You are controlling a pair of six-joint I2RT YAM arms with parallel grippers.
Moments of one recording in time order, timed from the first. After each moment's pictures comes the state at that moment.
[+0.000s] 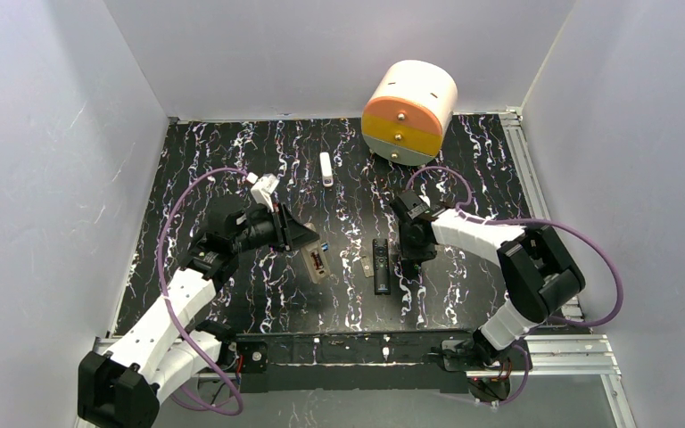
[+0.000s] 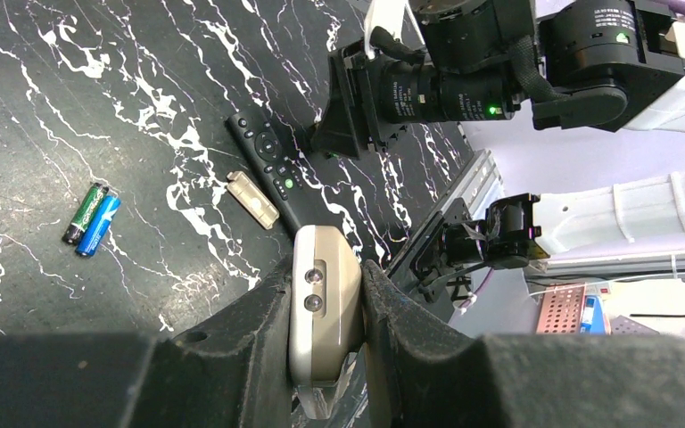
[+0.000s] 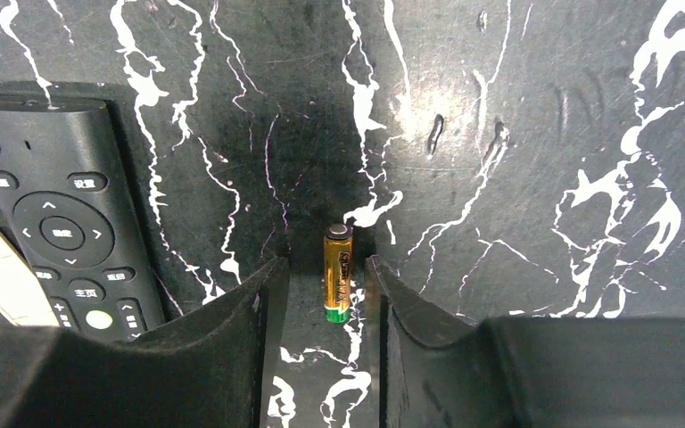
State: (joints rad) left arm -0.39 0.90 0.63 -0.11 0.62 -0.60; right arm 0.64 1.60 0.91 -0.63 0.19 0.53
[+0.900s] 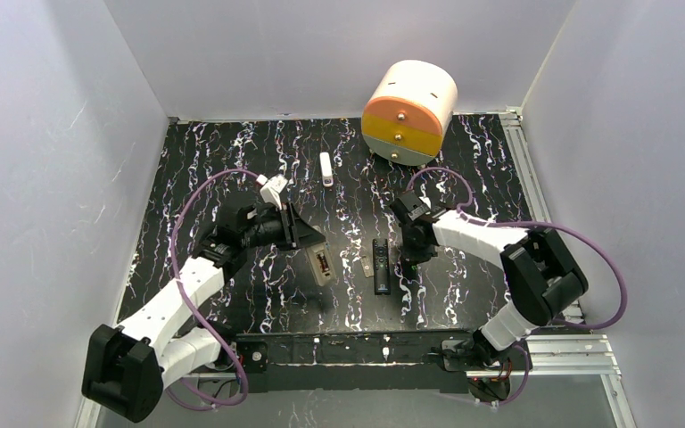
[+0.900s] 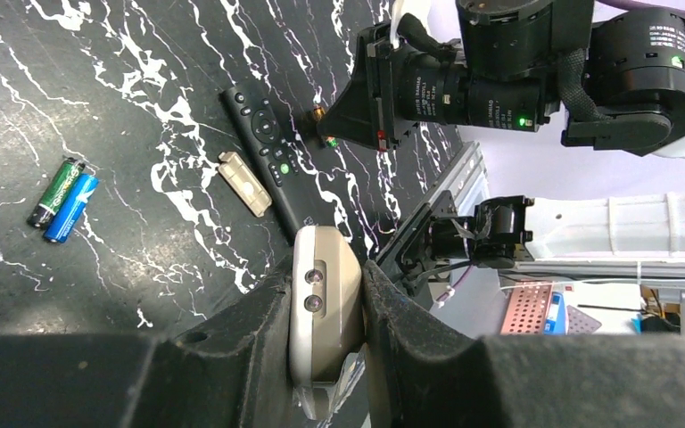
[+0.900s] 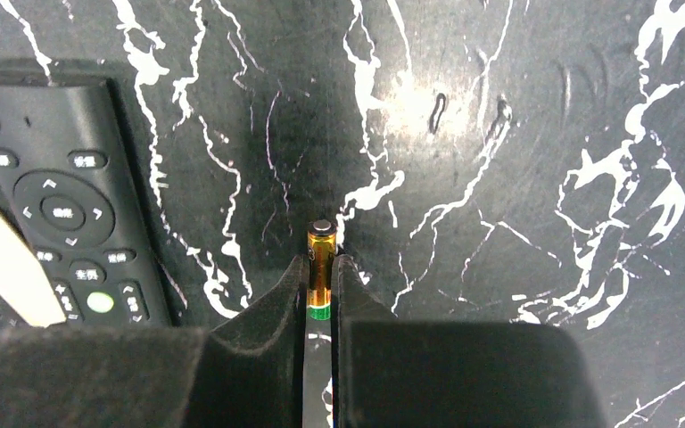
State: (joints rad) left arm -0.40 1.01 0.62 -0.07 0.64 -0.67; right arm 0.65 1.58 0.90 -0.63 0.20 0.54
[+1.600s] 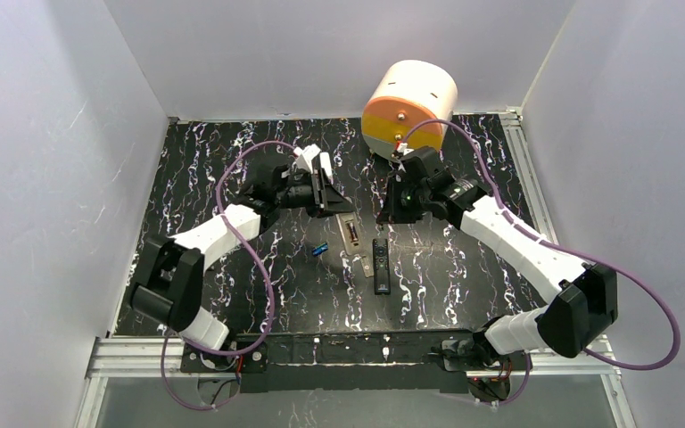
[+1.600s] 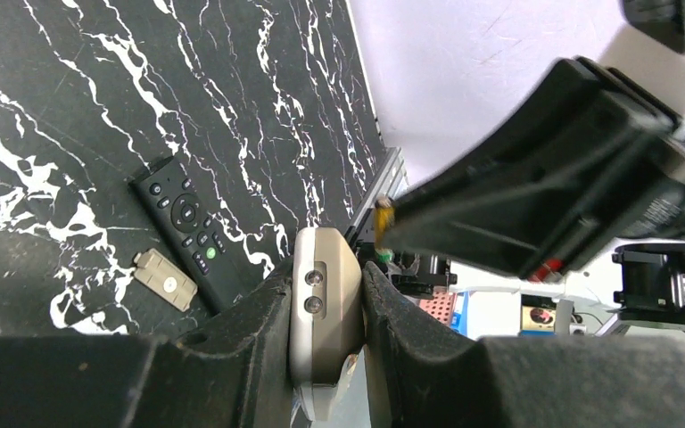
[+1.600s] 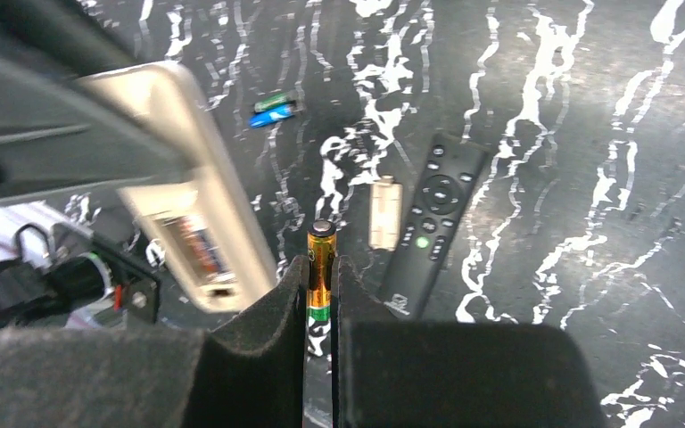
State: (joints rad) left arm -0.44 1.51 0.92 0.16 0.81 -0.86; right arm 0.66 1.37 1.21 -0.70 -0.13 0.53
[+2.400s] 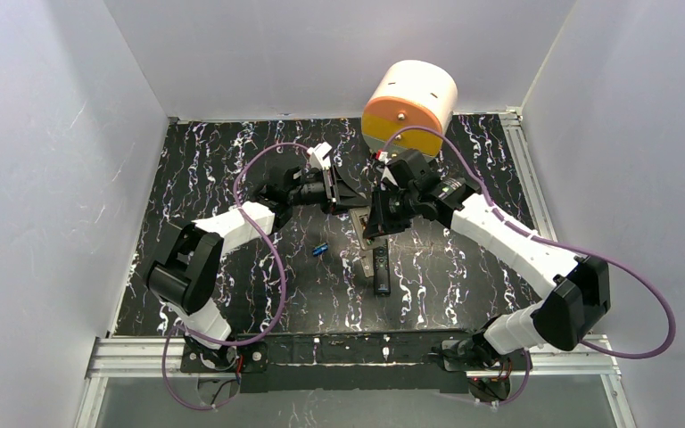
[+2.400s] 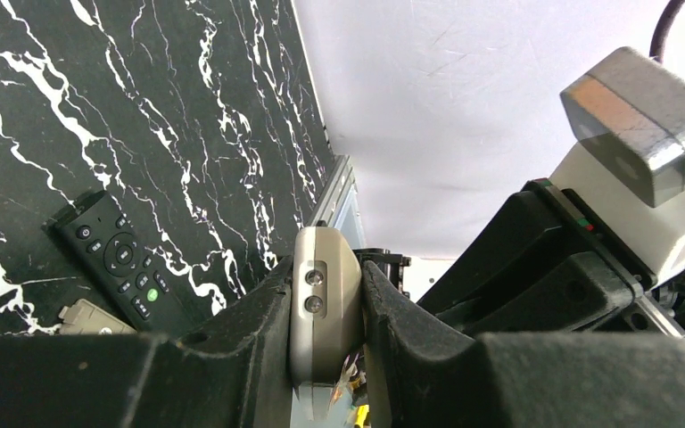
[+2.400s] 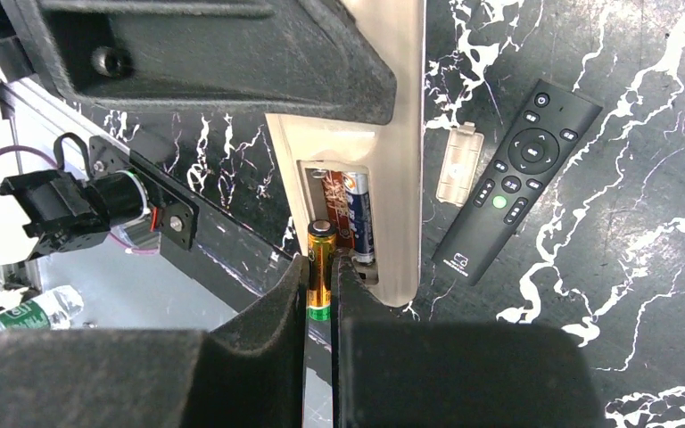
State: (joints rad) left arm -0.49 1.66 0.96 0.40 0.83 -1.07; right arm 0.73 1.41 1.29 -0.77 -0.29 0.54
